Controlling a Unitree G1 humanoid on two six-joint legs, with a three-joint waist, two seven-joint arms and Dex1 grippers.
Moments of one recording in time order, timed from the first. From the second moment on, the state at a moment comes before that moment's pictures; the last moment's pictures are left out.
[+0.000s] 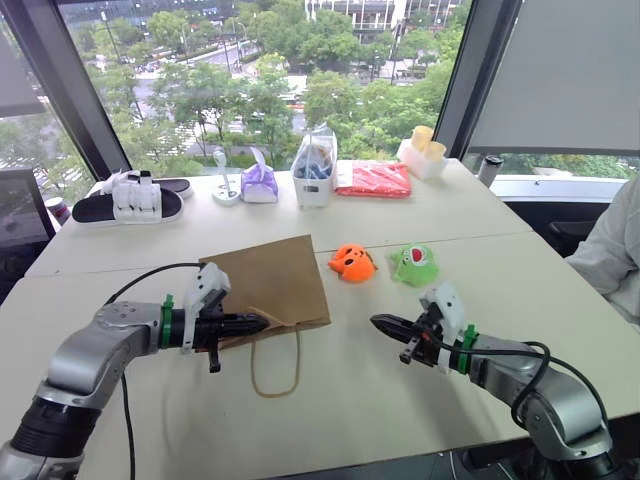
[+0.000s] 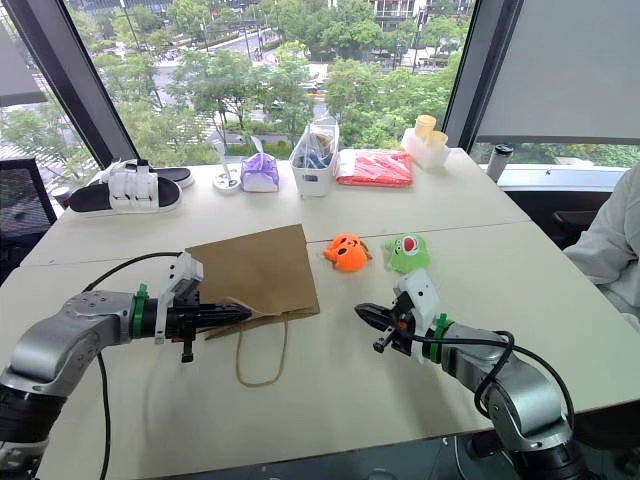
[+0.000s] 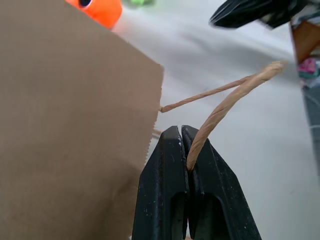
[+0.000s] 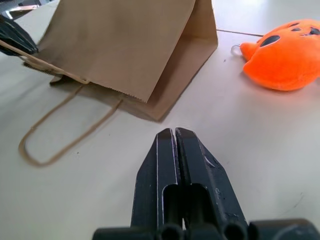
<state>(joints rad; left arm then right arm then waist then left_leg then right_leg) -0.33 0.76 0.02 -0.24 -0.56 0.71 -1.06 -0.17 -0.57 0.01 -0.42 0.52 0.71 0.61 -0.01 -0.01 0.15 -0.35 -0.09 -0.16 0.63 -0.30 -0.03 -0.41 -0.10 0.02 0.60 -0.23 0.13</state>
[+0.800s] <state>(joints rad) -0.45 0.59 0.17 -0.28 -0.92 1.06 -0.77 -0.38 -0.15 0.33 0.03 0.17 0.32 0.46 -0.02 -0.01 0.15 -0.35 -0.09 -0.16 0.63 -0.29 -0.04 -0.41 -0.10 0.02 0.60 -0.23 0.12</state>
